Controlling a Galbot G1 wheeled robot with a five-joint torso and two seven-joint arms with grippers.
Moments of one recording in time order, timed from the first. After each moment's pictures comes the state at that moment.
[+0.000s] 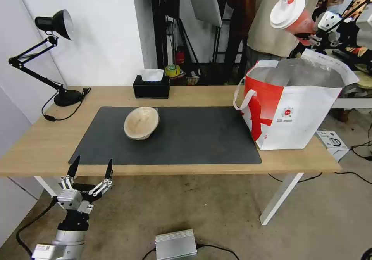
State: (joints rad) left arm 1.71 -1.53 -0.85 -2.08 -0.29 -0.45 0.36; right arm 0.35 0.51 -0.46 1.29 0.20 -0.18 -0.72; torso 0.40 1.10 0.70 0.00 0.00
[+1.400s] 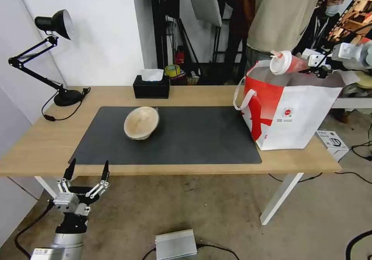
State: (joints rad) left arm 1.70 -1.55 -0.86 -2.06 -0.31 -0.47 0.36; right arm 0.35 0.61 -0.55 0.97 -0.11 0.02 -0.87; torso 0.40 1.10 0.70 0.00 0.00
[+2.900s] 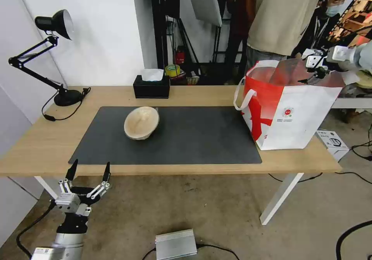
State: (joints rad) left arm 1.70 -1.54 -0.86 -2.05 -0.32 -0.47 0.38; right arm 0.34 0.66 -0.51 0.88 -0.16 0.04 -0.84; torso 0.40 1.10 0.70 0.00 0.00
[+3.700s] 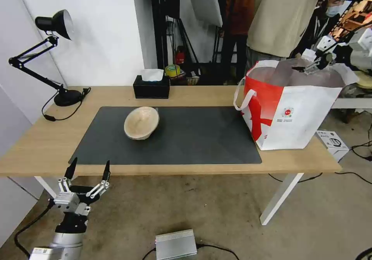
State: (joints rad) left arm 1.71 -1.53 -0.86 -2.07 -0.32 -0.47 0.38; right arm 0.12 0.47 -0.35 1.29 0.51 -0.16 -0.62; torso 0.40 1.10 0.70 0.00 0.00
